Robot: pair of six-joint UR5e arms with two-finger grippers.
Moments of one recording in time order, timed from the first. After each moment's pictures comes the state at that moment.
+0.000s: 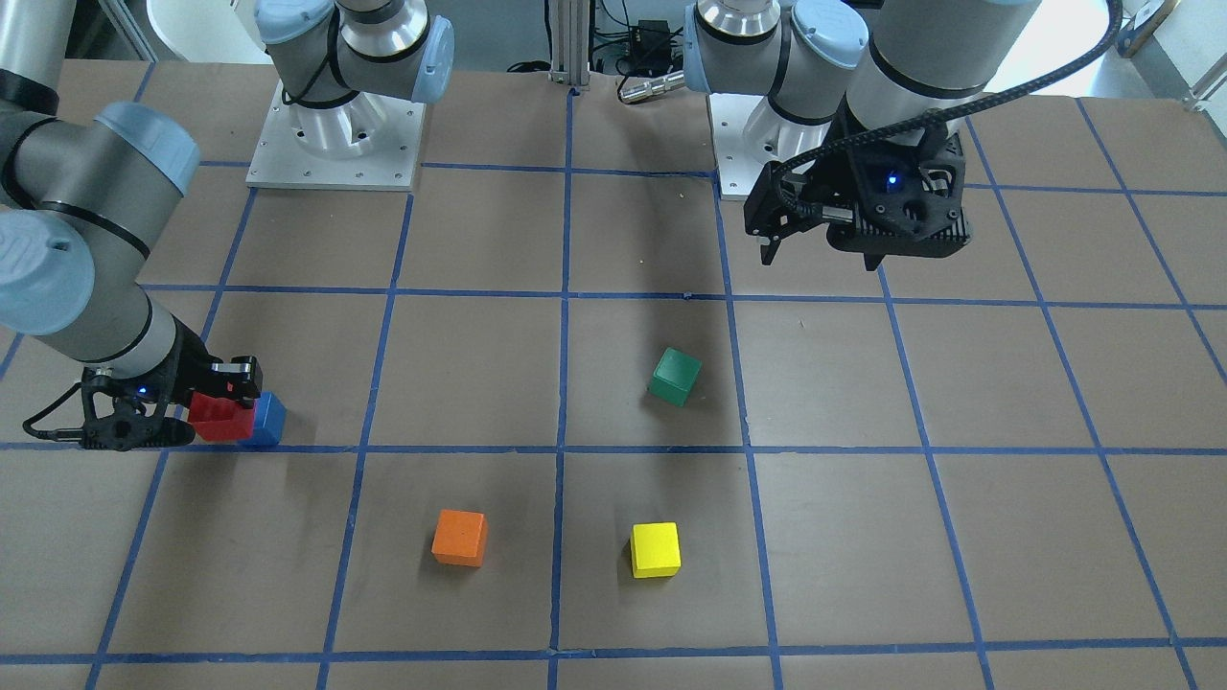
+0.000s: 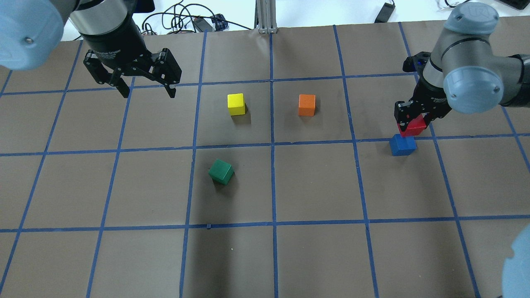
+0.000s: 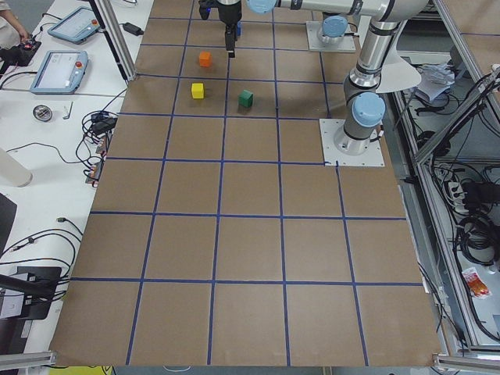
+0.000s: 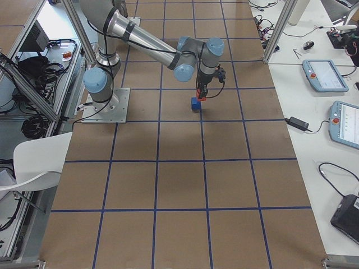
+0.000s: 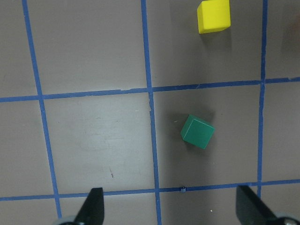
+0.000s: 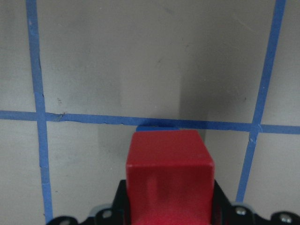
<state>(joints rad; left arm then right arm) -1.61 -1.65 -1.45 -1.66 1.58 0.01 1.34 -1.29 1.80 -1.97 -1.63 -0.30</state>
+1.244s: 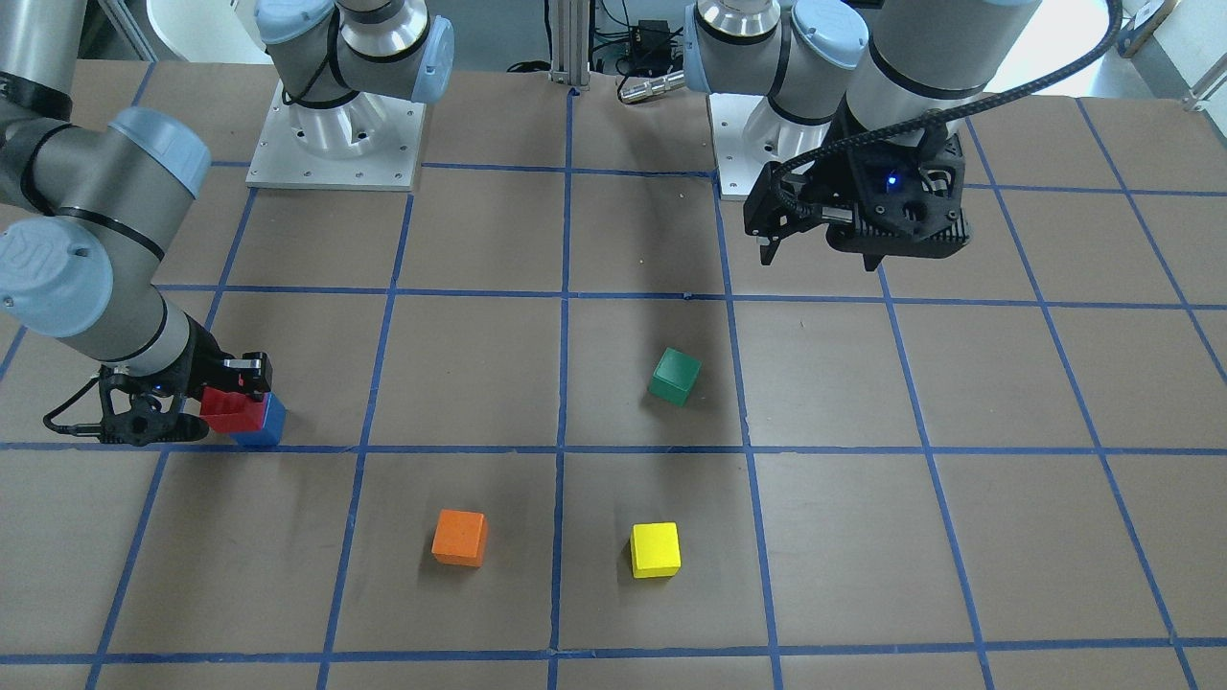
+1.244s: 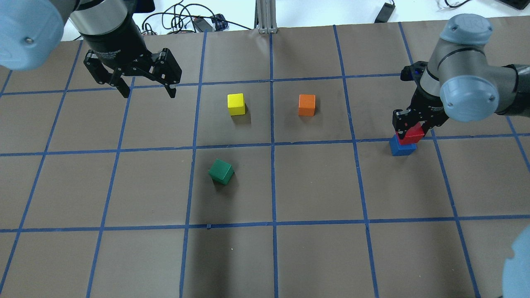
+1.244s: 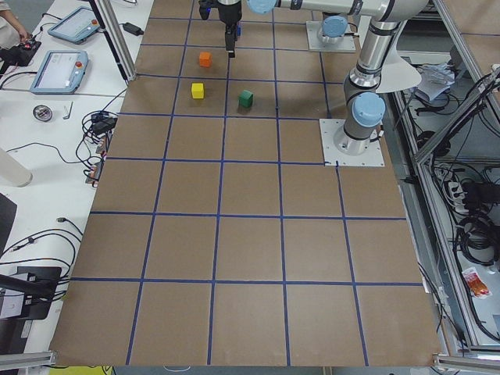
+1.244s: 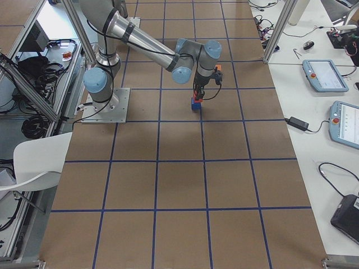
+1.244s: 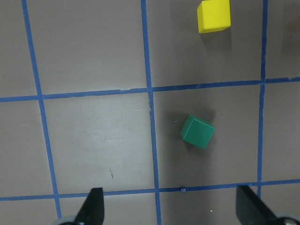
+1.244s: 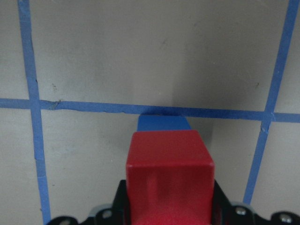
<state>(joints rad) -1.61 -1.65 -1.45 -1.66 1.58 0.01 1.34 -1.29 1.84 -1.97 -1.64 -0.29</state>
